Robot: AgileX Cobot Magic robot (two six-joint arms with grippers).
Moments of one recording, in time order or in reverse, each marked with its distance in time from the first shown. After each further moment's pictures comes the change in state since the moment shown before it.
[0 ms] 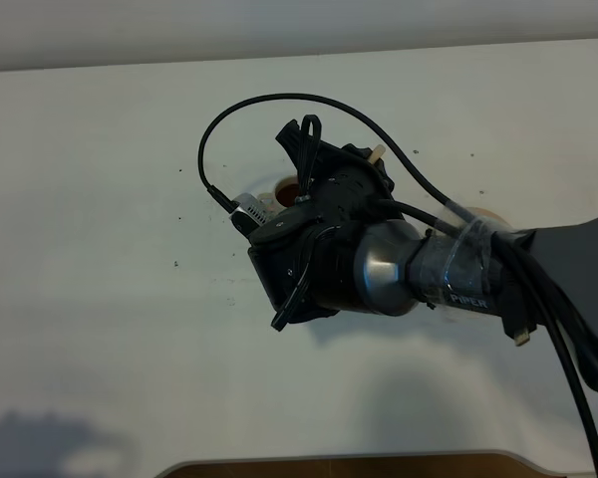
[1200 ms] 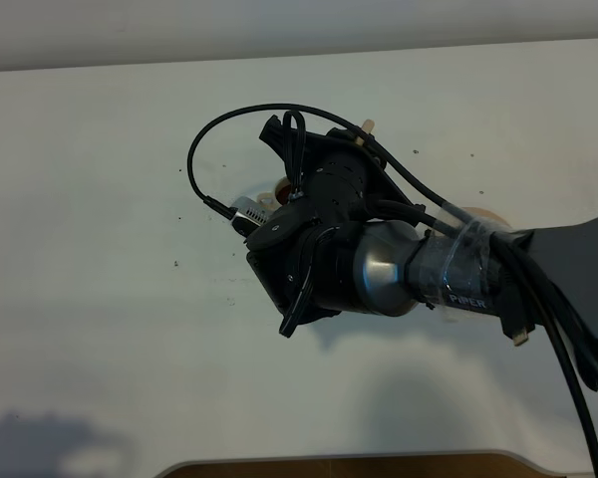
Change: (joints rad) left arm 0.000 0.000 0.000 0.000 0.000 0.000; right arm 0.000 0.002 0.000 -0.122 0.003 -0.116
